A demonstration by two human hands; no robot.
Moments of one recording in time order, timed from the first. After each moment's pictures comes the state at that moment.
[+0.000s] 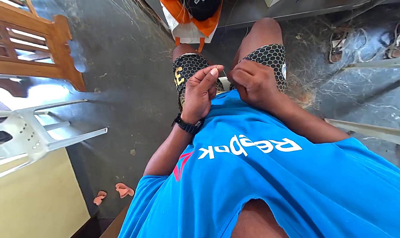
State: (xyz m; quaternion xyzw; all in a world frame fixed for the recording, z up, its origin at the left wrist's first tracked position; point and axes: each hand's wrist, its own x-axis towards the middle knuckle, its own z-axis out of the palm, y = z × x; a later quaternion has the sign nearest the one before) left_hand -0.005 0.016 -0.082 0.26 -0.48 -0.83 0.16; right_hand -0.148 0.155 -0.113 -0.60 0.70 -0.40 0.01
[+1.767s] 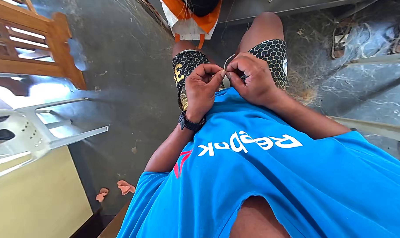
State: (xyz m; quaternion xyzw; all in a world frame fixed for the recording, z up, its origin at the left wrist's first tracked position) left_hand -0.008 0.025 -0.083 0.25 -0.63 -0.70 0.22; right_hand -0.141 0.148 -0.102 -0.52 0.69 -0.49 0.13
